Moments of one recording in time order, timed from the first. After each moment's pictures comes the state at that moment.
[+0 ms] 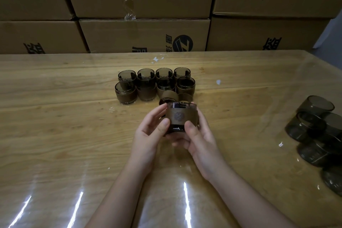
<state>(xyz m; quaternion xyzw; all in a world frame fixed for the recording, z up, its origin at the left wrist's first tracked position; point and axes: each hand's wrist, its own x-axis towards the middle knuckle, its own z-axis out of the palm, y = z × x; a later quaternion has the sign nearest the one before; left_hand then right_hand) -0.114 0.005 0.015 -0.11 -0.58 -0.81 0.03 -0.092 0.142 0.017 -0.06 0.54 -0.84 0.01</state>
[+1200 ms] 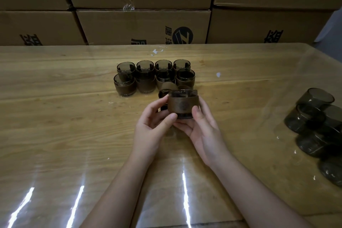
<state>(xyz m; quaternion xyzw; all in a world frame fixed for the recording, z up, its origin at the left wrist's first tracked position) -0.106 0.013 0.018 -0.12 -0.61 -0.78 0.08 -0.099 0.149 0.017 -0.06 0.50 -0.87 0.00</state>
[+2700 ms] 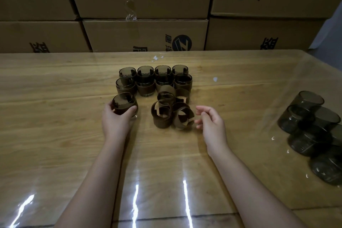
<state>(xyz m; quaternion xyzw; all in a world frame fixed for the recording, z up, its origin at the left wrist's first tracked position) -0.172 -0.058 -0.010 0.22 -0.78 -0.56 0.19 -0.115 0.177 -0.004 0.12 0.69 -0.70 -0.14</state>
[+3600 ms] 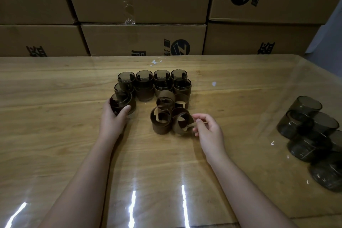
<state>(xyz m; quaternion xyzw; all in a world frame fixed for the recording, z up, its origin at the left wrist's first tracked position) -0.191 -0.074 -0.007 0.09 -0.84 -0.51 0.17 -0.115 0.175 -0.007 0.11 0.74 -0.65 -0.14</state>
